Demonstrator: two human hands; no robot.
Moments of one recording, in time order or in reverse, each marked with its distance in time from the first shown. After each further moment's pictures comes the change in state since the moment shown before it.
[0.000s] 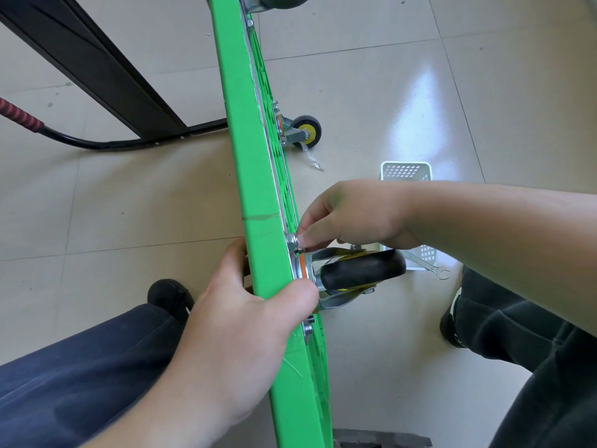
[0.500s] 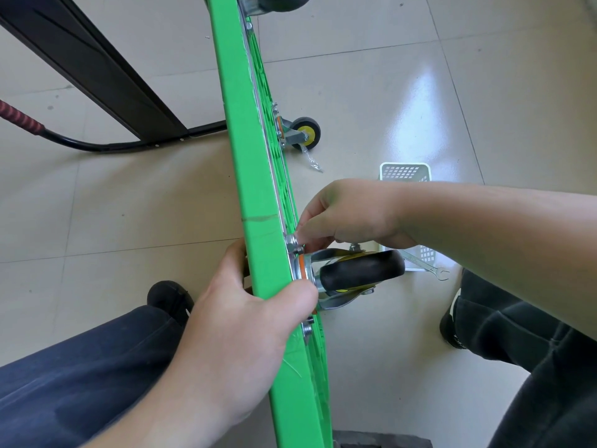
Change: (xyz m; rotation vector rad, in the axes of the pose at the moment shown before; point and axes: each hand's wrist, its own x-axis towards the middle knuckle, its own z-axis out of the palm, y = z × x) left_hand 0.000 0.001 0.001 0.011 0.011 -0.002; right_hand 0.002 -0.003 0.000 0.000 0.019 -0.009
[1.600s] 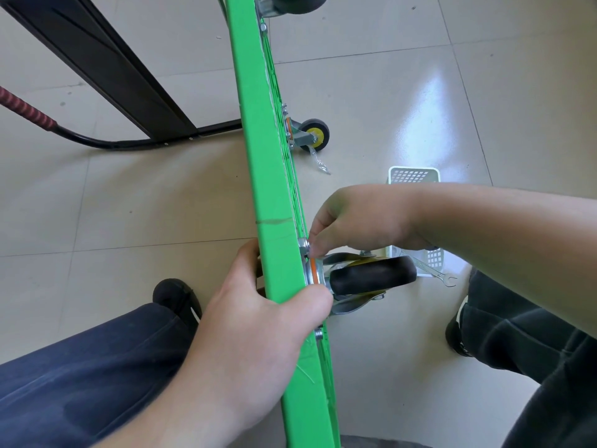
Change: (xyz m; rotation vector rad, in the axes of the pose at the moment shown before) left_hand -0.004 0.010 0.000 0.052 0.006 -0.032; right_hand -0.002 -0.007 -0.003 -0.180 -0.046 -0.013
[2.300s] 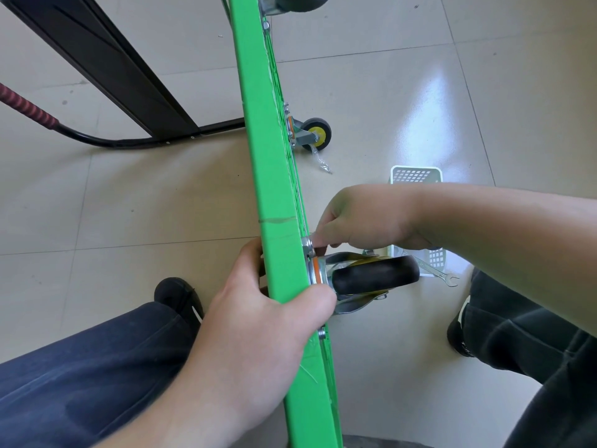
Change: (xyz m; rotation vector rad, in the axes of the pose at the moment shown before) left_hand -0.001 0.002 -0.001 0.011 -0.009 0.003; right_hand 0.004 0.002 0.000 -0.024 0.021 0.014
